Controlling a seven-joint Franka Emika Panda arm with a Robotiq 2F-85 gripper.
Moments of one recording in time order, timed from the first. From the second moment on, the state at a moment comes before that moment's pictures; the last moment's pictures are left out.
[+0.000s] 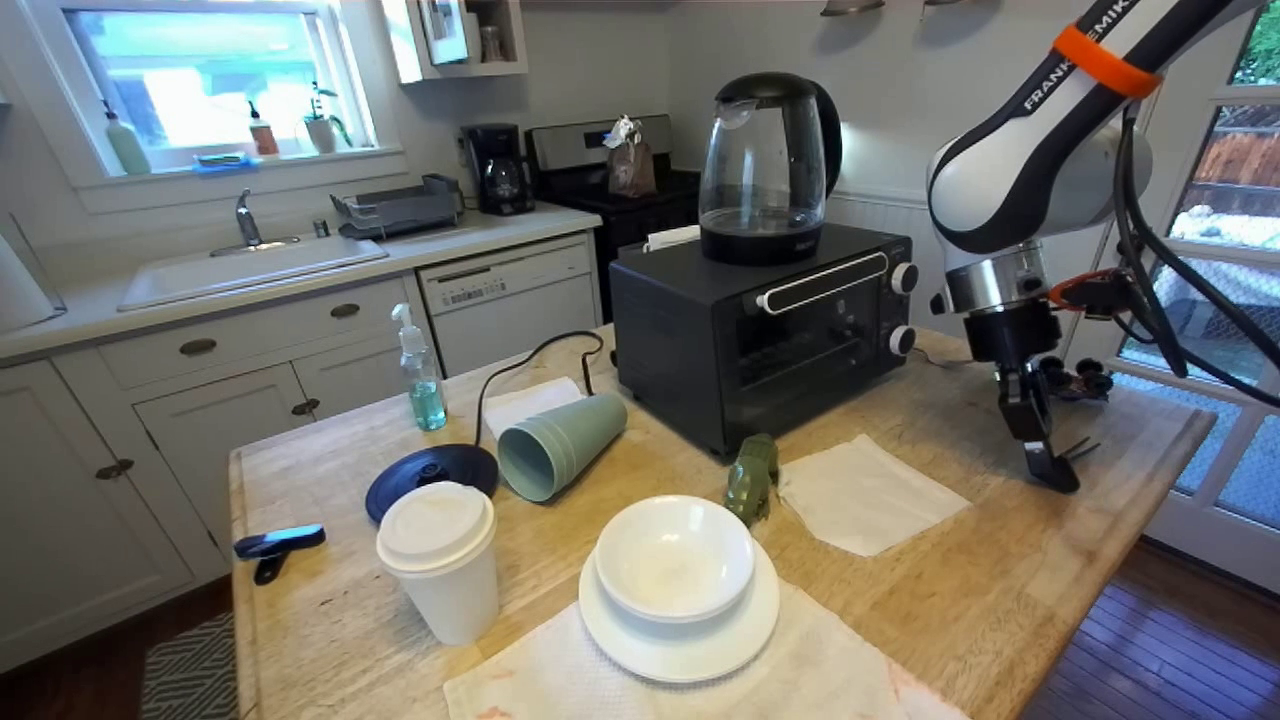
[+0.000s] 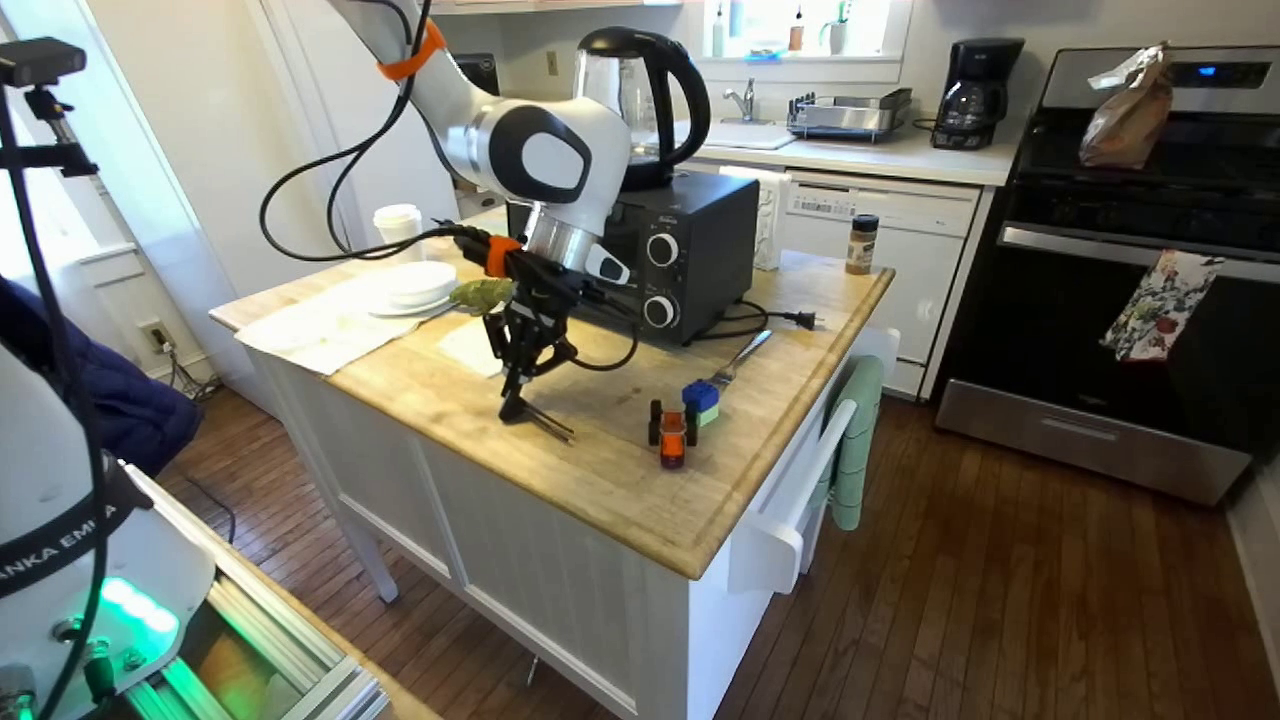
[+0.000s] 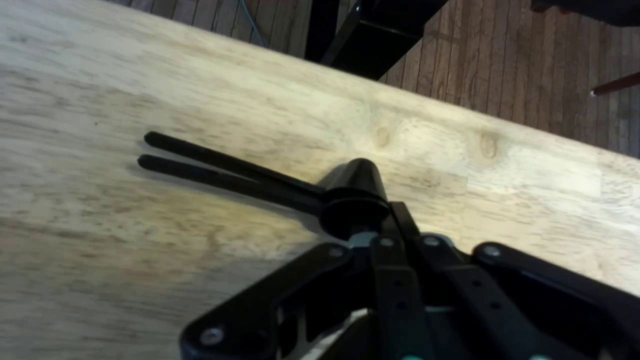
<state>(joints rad) -0.23 0.37 -0.08 -2.20 0.02 2.06 -0.51</state>
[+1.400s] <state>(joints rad) -0.20 0.20 -0.03 -2.47 0.14 2.58 -0.52</state>
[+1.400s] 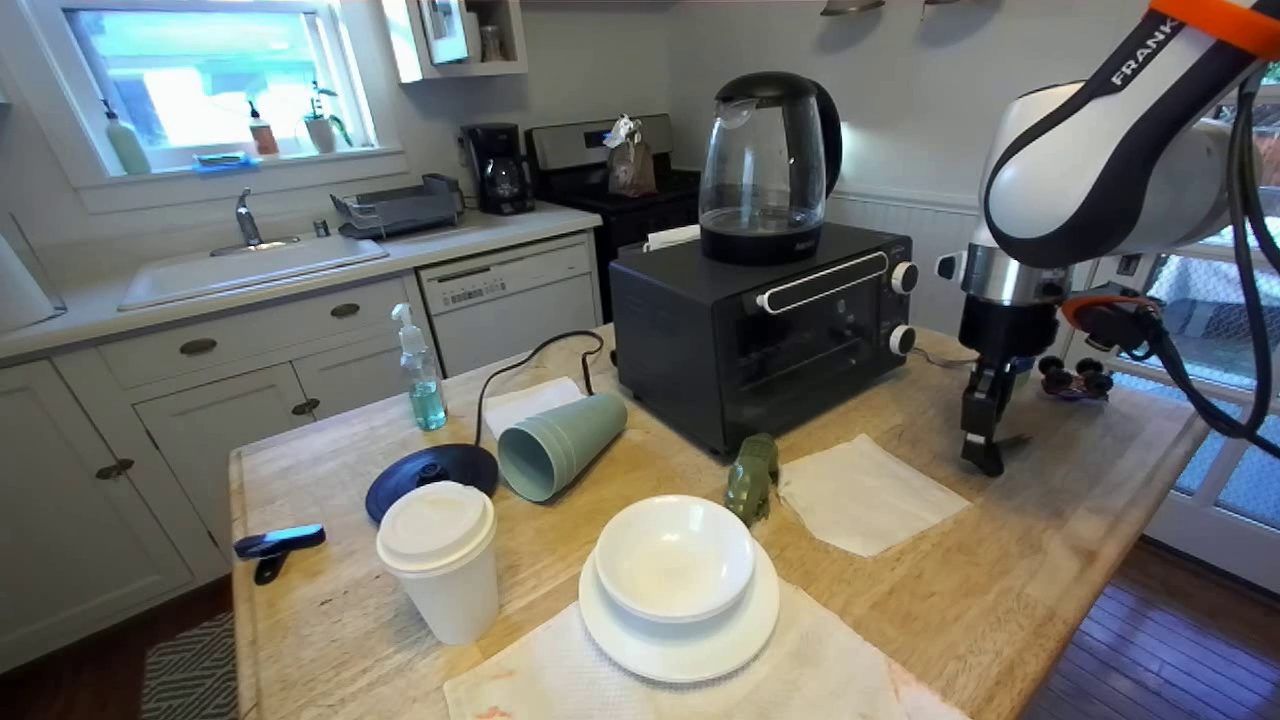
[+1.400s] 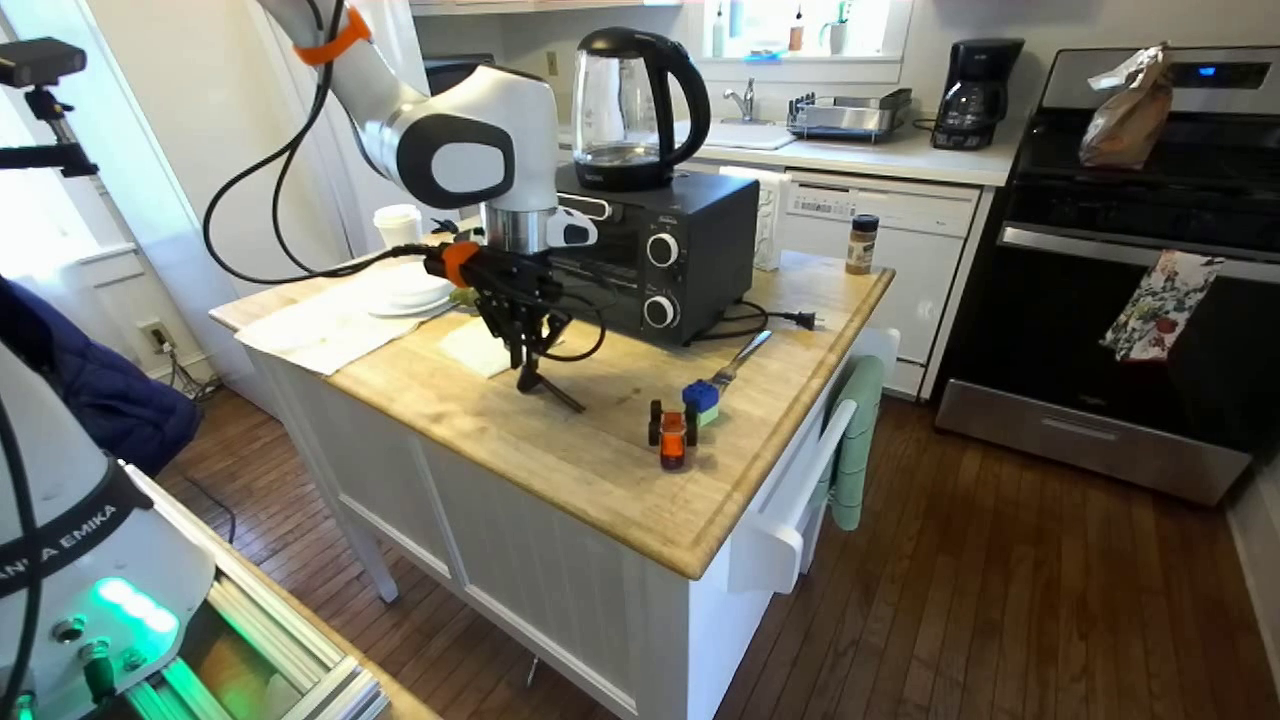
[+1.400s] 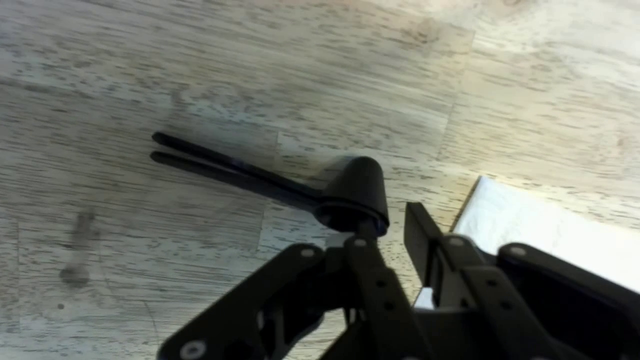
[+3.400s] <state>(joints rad) -0.22 -0.09 -0.21 -2.47 0.02 2.33 -0.50</state>
